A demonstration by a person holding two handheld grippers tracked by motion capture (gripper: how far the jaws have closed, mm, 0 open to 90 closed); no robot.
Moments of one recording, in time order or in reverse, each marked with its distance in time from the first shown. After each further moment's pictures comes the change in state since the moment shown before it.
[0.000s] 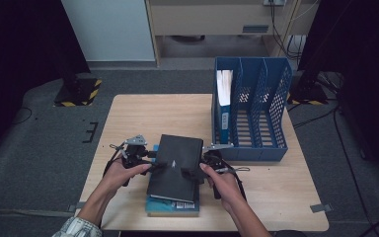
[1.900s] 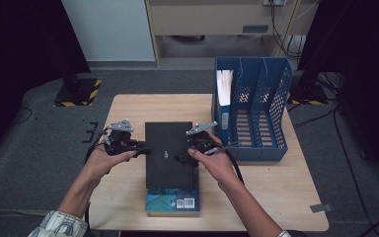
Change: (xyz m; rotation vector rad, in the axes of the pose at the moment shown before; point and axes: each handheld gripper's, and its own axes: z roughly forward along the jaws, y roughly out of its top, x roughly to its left) left arm -0.003 0.046 -0.062 0.061 0.066 0.097; right arm 0.040 0.071 -0.006 0.070 -0.108 -0.332
